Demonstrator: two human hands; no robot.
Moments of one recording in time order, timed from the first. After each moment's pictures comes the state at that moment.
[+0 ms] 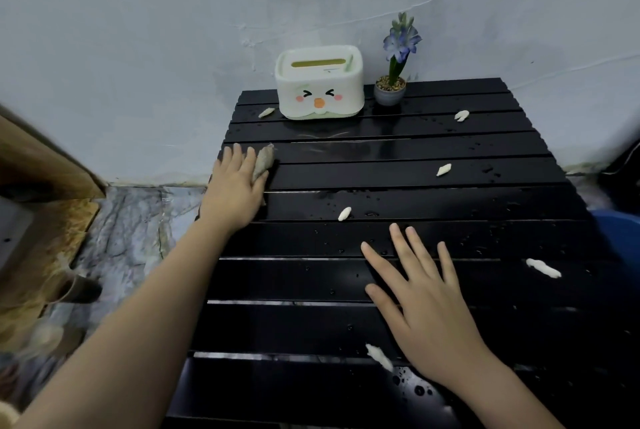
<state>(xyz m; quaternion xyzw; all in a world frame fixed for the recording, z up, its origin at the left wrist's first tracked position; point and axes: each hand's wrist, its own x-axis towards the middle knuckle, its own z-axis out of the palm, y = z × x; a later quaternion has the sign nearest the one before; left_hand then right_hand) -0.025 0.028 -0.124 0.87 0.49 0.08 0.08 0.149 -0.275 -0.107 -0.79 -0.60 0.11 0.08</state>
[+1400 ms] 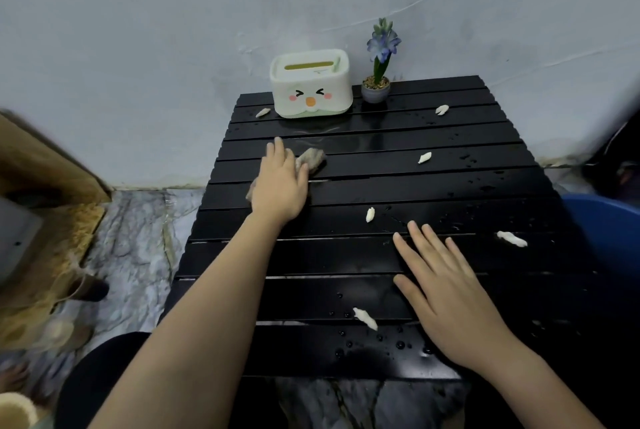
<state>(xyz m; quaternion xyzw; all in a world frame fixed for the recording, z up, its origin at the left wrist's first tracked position) 0.040 -0.035 -0.115 0.86 0.47 0.11 0.14 0.170 -0.324 -0.100 -0.79 -0.59 0.12 0.10</state>
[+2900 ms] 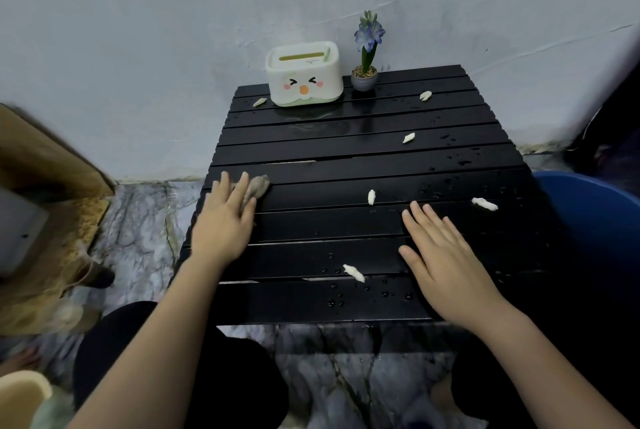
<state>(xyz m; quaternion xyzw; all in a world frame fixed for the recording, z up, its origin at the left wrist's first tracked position) -0.084 -0.102 -0.117 0.83 0.53 0.12 0.14 0.172 -0.354 -0.100 -0.80 -0.58 0.12 0.14</state>
